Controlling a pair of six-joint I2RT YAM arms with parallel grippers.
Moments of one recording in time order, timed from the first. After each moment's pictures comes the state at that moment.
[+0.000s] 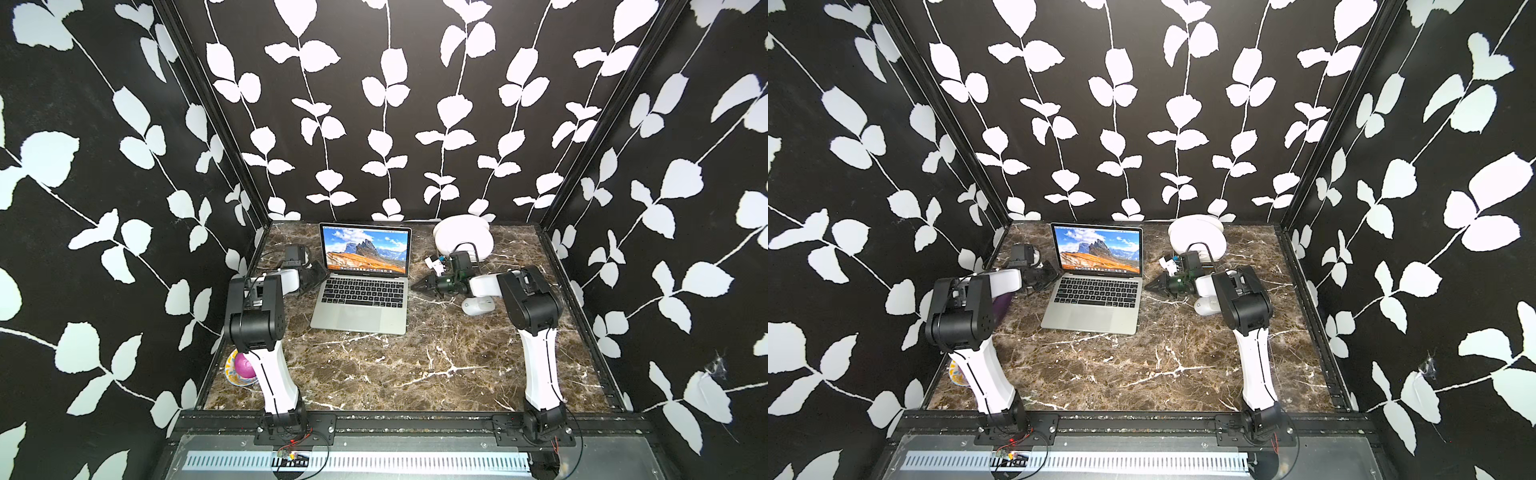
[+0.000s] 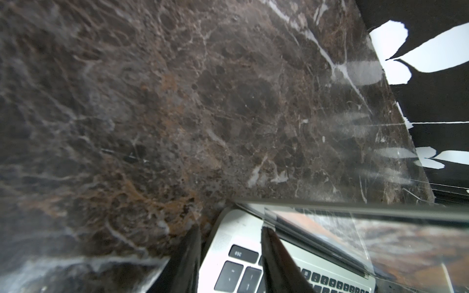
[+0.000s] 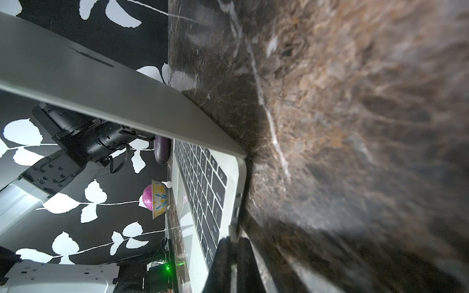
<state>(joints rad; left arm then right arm) 0.05 1.94 1.13 -0.11 0.34 -0.60 0.34 2.25 1.26 0.21 -1.01 0.68</state>
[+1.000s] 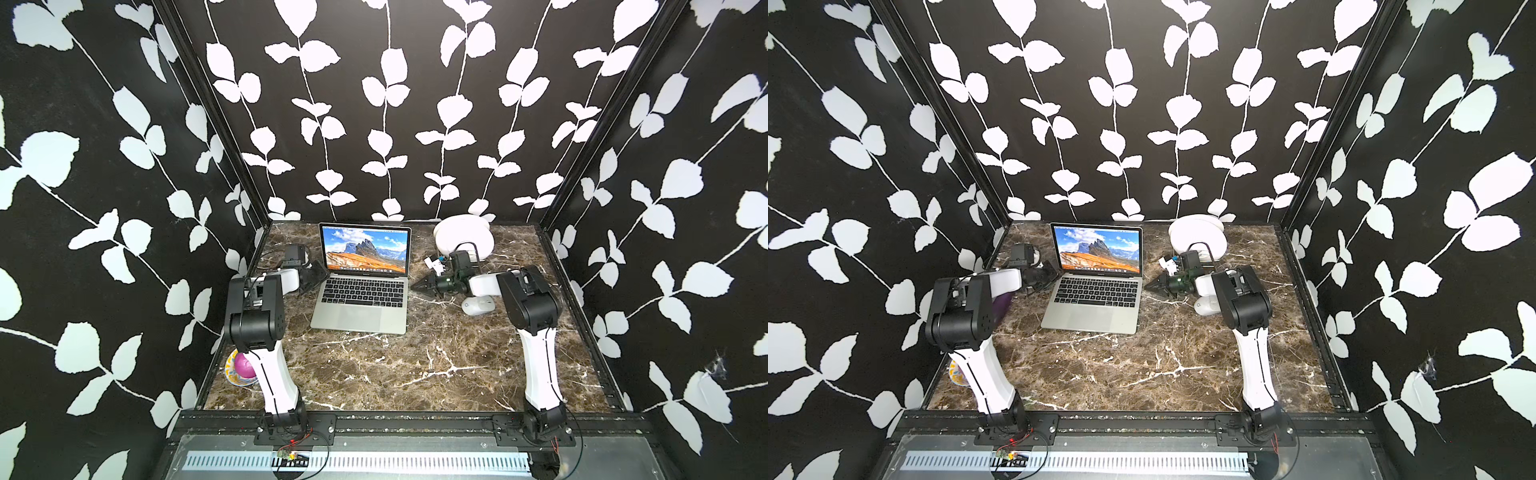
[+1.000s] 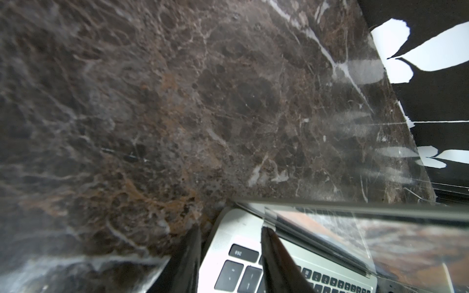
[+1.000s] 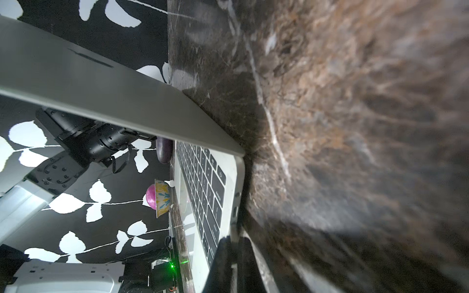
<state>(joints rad) 0.05 1.94 1.13 -0.12 0.34 -0.60 0.34 2.26 1.27 0.23 -1.03 0.73</state>
